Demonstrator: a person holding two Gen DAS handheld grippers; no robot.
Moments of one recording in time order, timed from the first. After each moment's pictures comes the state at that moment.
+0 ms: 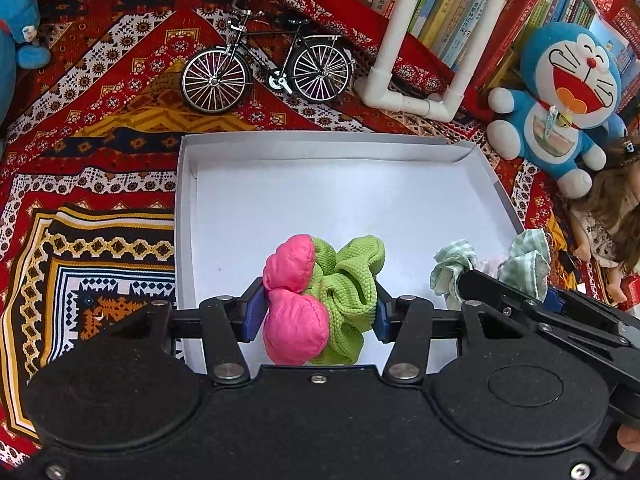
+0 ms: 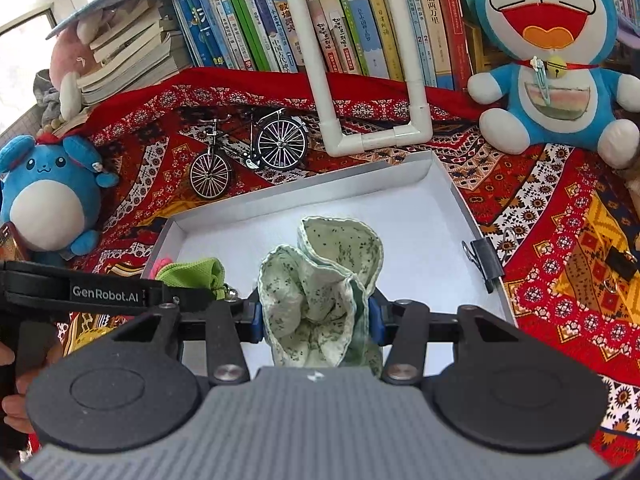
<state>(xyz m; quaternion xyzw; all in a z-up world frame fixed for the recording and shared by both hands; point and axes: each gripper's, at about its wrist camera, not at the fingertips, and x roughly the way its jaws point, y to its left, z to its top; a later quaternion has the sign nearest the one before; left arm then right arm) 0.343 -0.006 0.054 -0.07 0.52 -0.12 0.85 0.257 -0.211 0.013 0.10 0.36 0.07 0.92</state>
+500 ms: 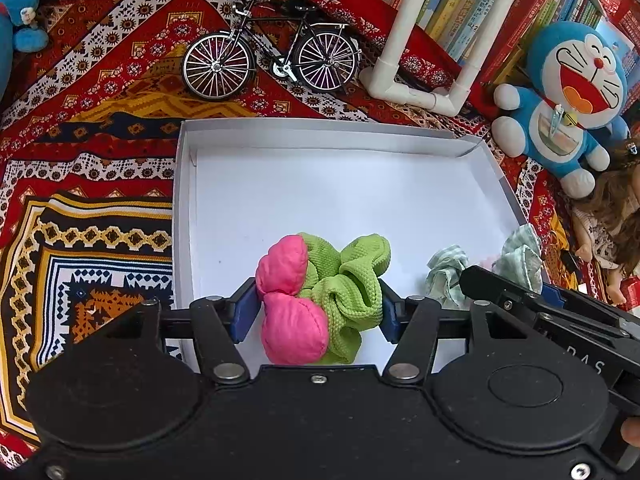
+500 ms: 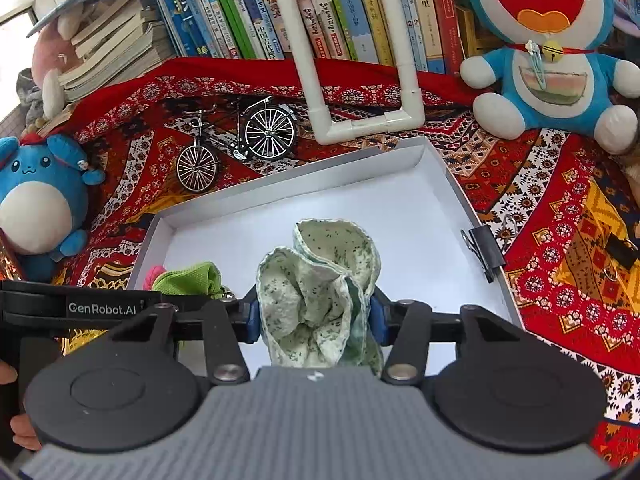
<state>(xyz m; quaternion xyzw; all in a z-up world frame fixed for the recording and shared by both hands) 0.347 -0.003 0.044 -0.08 0.53 -0.12 0.84 0.266 -0.210 0.009 0.11 0.38 0.05 0.92</state>
